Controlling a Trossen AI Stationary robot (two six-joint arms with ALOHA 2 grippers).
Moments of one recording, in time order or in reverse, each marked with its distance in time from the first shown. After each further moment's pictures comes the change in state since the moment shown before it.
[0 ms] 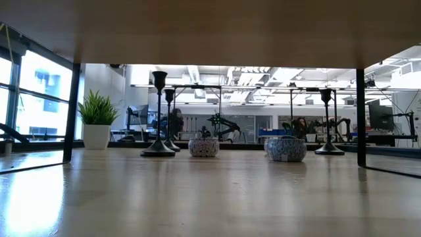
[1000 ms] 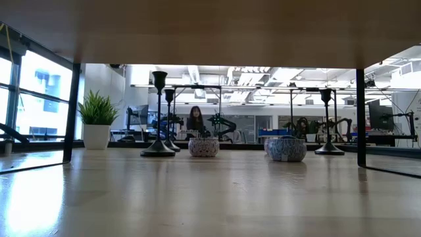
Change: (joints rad) left arm 0.000 0.000 0.000 -0.074 0.006 -0.028; right arm -0.234 0.186 -0.202 -0.349 -0.095 0.086
